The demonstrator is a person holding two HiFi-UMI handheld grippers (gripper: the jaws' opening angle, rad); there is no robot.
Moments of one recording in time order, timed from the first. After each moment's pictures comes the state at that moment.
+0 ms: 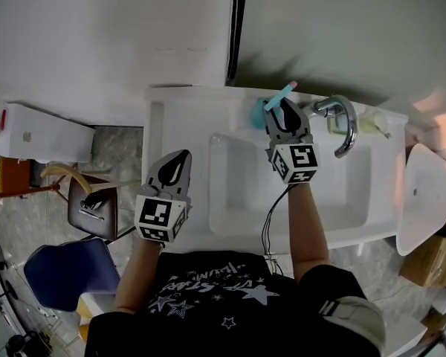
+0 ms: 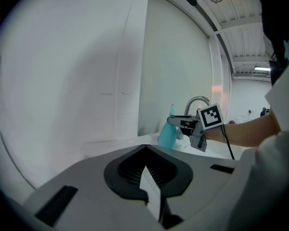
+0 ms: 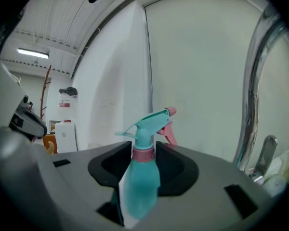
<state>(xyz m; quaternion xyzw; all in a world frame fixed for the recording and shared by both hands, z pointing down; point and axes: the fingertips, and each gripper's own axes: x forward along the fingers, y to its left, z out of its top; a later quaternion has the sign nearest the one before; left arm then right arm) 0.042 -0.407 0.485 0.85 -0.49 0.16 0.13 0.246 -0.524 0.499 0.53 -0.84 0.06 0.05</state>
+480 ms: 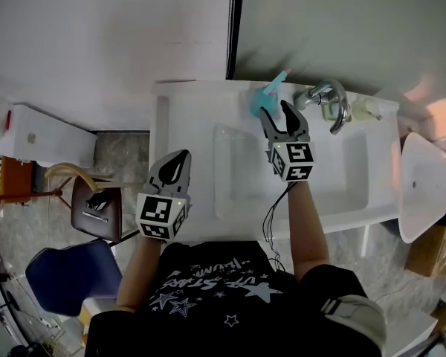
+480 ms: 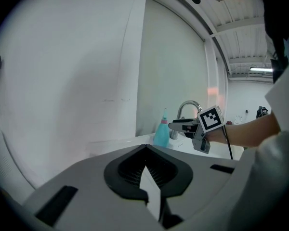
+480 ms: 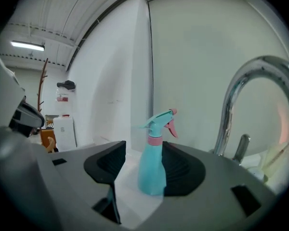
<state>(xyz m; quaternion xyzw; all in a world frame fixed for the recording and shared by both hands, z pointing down) 0.025 -0.362 0.465 0.85 -0.48 0.15 0.12 0.244 -0.471 0.498 0.56 -0.82 0.07 0.09</state>
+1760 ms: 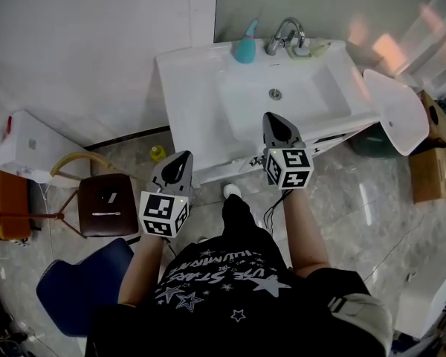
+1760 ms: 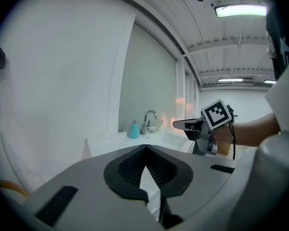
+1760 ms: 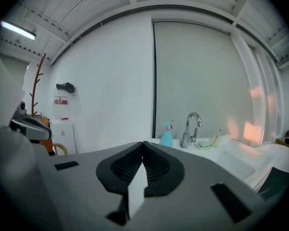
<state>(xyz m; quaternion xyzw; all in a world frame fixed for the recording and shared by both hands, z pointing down) -0.087 -0.114 0.431 0.92 -0.36 0.10 0.08 0.135 -0.146 0.431 0.68 -0.73 0.06 0.08</state>
